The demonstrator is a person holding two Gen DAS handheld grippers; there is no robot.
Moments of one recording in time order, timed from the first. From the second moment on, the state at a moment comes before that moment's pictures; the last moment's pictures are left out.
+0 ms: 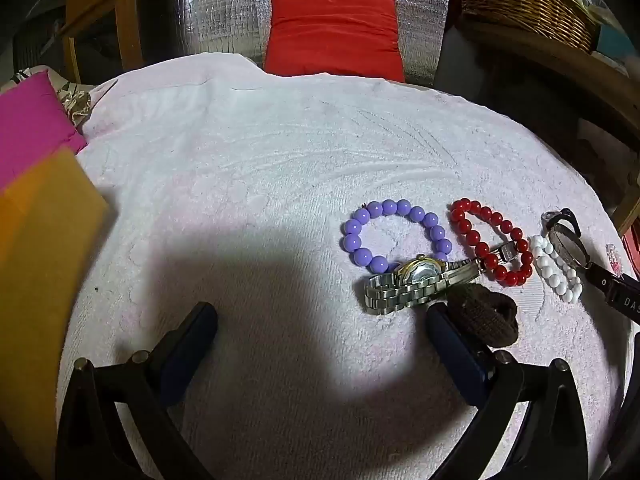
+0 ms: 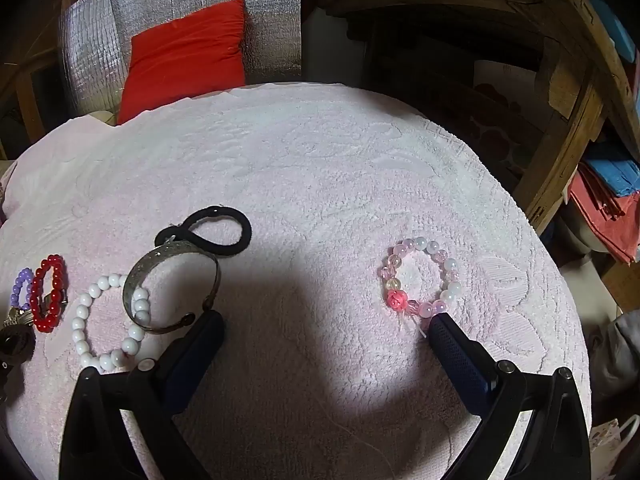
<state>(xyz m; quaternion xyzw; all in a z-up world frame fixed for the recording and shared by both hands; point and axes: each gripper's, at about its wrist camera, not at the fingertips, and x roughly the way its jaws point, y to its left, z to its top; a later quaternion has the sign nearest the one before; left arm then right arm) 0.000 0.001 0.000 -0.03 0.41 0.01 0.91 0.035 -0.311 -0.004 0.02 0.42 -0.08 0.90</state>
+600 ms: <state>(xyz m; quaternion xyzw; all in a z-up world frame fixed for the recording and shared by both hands) -0.036 0.007 0.016 -0.03 0.47 0.00 0.88 0.016 -0.300 0.006 0.04 0.48 -0.08 0.87</state>
